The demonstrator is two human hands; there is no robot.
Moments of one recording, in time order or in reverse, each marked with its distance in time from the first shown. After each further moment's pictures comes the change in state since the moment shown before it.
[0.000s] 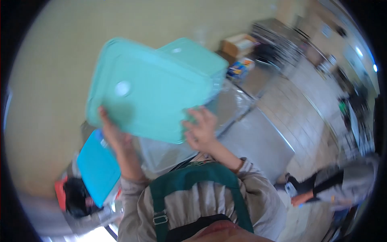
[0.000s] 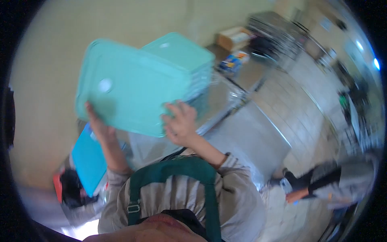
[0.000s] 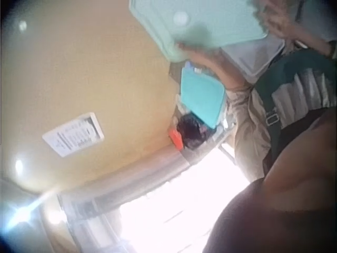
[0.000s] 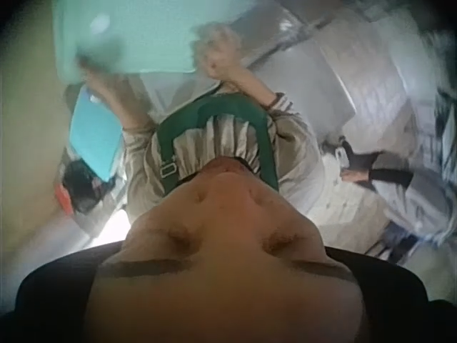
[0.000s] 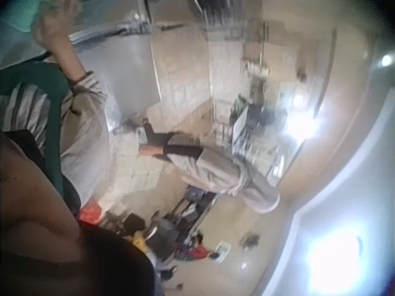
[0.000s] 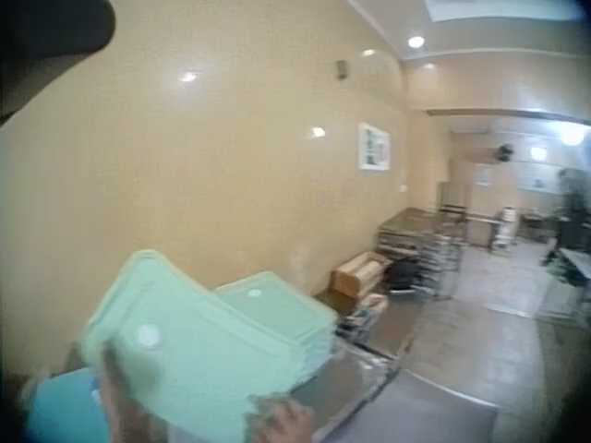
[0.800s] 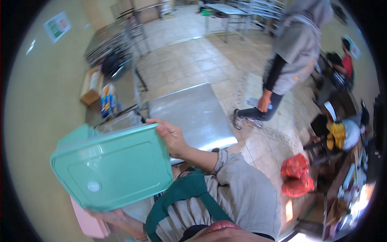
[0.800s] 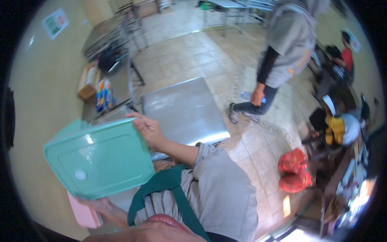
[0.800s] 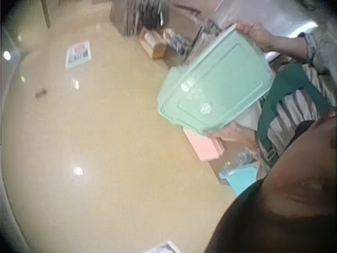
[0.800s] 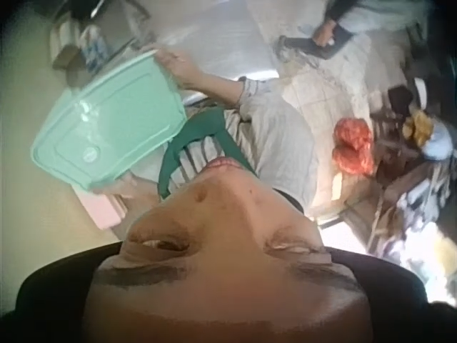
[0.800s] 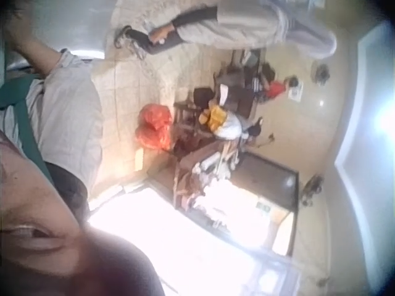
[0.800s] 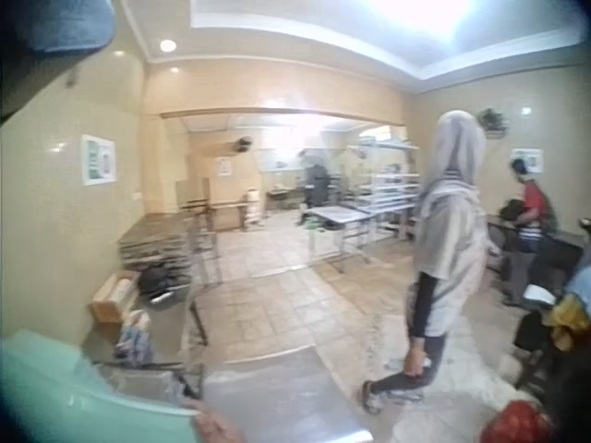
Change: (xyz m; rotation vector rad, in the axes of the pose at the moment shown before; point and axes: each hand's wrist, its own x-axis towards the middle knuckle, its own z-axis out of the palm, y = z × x) left_hand -0.053 -0.075 0.047 -0.051 -0.425 -0.490; right_hand -0.060 -0.001 -0.129 0.677 0.896 0.812
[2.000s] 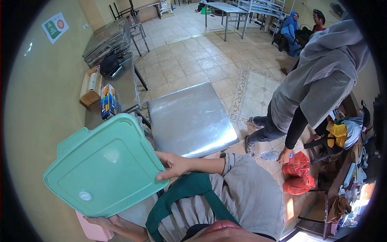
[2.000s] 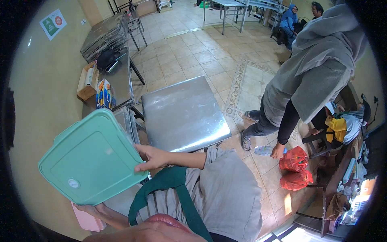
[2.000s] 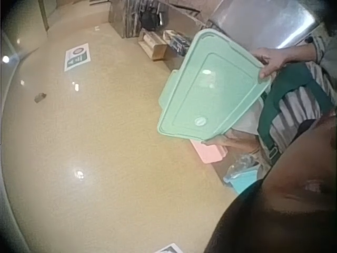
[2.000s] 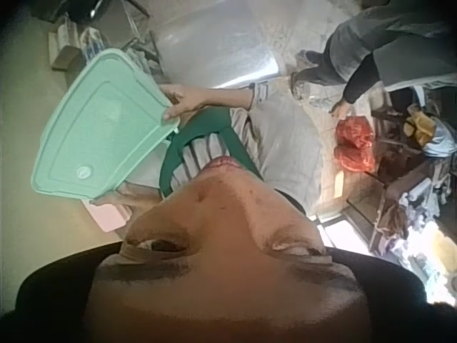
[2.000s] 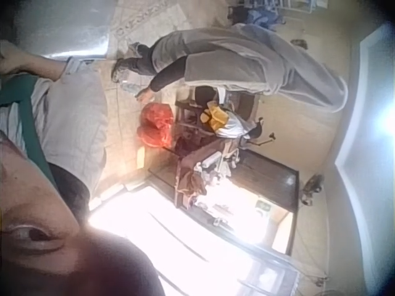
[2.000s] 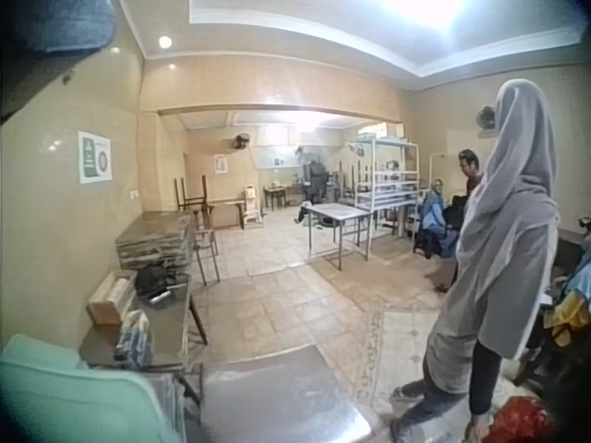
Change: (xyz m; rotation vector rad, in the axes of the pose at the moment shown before) left_hand 0.041 0.012 -0.033 0.175 0.163 0.133; right_hand -0.029 0.016 0.002 0.125 -0.669 0.309
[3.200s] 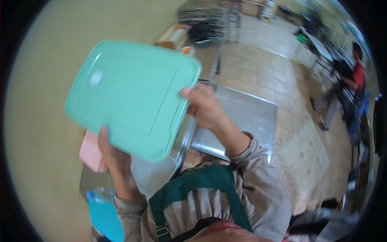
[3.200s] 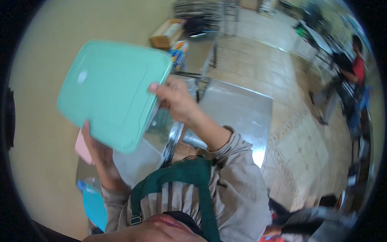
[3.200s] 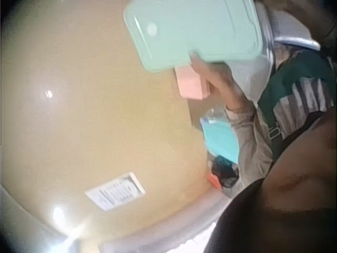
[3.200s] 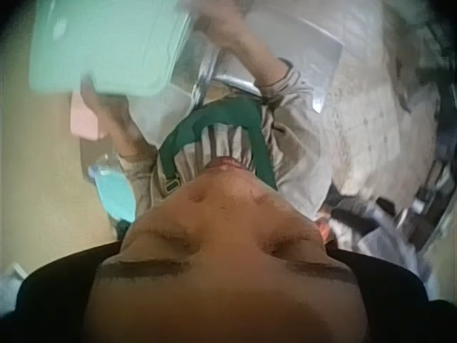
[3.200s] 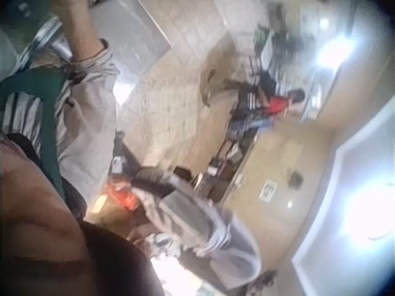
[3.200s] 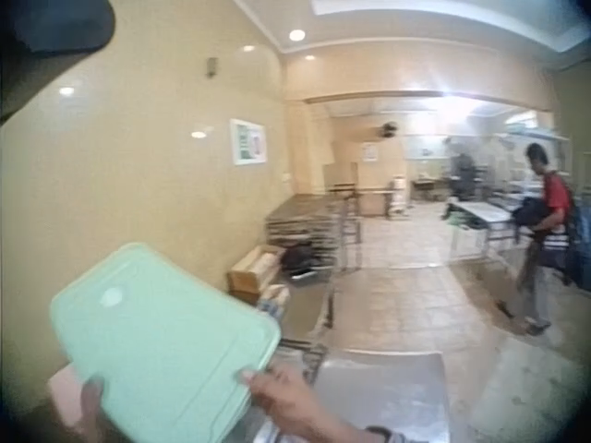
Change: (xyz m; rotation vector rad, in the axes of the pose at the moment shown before) left_hand -0.030 0.043 0.056 0.055 -0.301 -0.062; right_hand 0.122 -0.057 0.019 0.212 0.089 0.099
